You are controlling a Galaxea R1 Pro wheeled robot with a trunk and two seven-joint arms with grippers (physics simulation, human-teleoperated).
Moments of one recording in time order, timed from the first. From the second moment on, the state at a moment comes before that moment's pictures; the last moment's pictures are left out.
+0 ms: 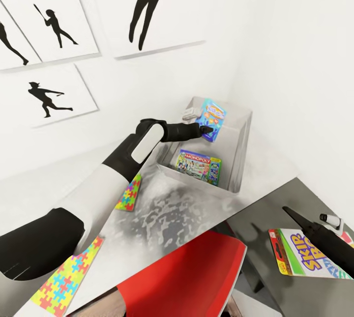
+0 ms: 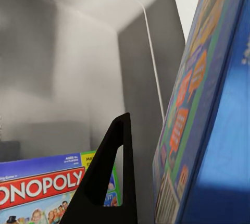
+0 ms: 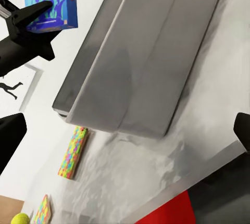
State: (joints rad) left arm -1.30 -0.17 -0.49 -0.84 0.88 0.73 -0.05; right arm -0.33 -0.09 -0.85 -1.39 -0.20 0.76 1.45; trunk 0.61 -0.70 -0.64
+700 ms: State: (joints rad) left arm -1.33 -0.17 -0.49 -0.84 0.88 0.73 -0.05; right arm -0.33 -0.09 -0.85 -1.39 -0.20 0.76 1.45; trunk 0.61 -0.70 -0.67
